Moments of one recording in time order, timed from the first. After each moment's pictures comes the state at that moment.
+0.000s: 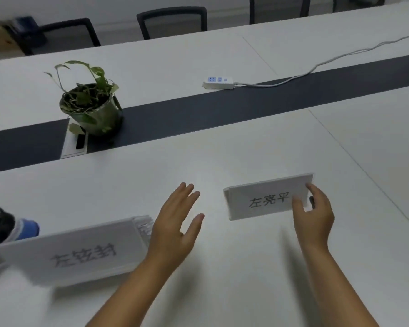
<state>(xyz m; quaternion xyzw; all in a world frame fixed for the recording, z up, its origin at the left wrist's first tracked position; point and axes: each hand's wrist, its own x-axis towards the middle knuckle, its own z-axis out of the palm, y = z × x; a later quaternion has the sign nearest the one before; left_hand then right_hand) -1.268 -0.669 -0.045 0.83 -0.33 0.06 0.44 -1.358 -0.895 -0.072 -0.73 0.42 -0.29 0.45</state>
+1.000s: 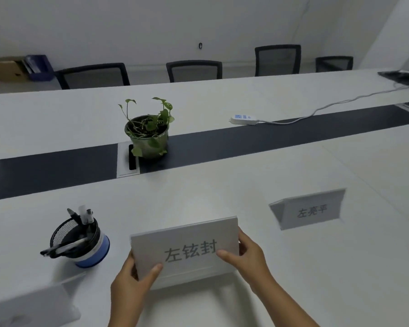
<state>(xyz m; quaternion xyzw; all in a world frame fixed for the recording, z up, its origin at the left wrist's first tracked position) -1.236 -0.427 -0.053 0.81 0.05 -0.15 0.57 -1.307 -0.636 -0.059 -0.74 0.28 -0.03 0.61</state>
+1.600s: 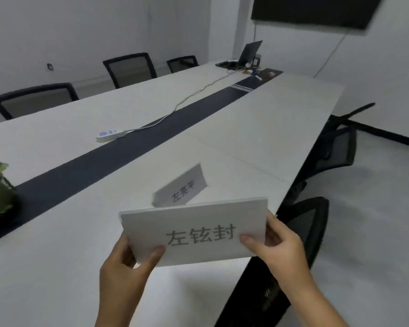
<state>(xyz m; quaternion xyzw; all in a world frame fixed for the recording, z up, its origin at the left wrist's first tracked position) -1.349 -0.576 0.035 0.70 -0.27 -0.22 0.62 -1.542 -0.700 0.049 -0.61 0.41 -0.40 0.54</state>
